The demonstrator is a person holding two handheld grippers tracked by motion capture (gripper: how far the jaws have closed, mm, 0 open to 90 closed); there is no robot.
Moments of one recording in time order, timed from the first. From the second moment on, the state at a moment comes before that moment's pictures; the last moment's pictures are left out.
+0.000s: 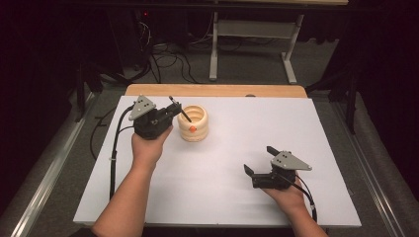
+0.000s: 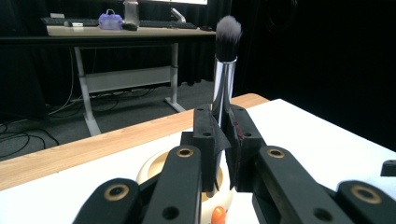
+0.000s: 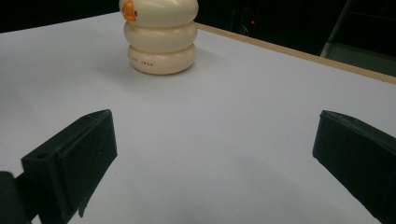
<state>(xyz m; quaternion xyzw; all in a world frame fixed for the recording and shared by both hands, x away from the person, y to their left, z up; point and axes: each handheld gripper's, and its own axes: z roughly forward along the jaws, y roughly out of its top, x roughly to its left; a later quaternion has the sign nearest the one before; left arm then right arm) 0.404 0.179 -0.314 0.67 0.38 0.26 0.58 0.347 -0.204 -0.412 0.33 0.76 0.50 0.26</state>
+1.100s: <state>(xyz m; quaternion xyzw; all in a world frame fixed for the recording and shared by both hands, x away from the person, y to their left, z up) 0.428 0.173 -0.332 0.67 0.40 0.27 0.56 0.346 -0.204 -0.412 0.32 0.76 0.50 0.26</state>
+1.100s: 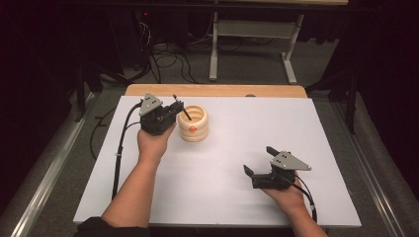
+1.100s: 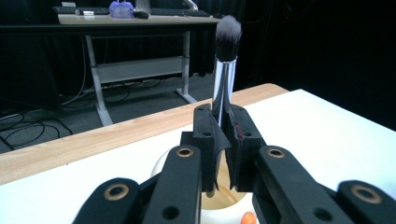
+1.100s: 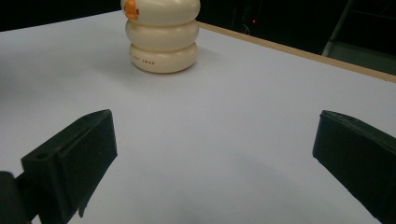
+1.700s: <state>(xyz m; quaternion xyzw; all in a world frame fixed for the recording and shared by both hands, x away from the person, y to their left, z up) 0.434 0.164 -0.345 0.69 0.40 0.27 0.55 0.345 -0.203 -0.413 0.33 0.76 0.50 0.26</state>
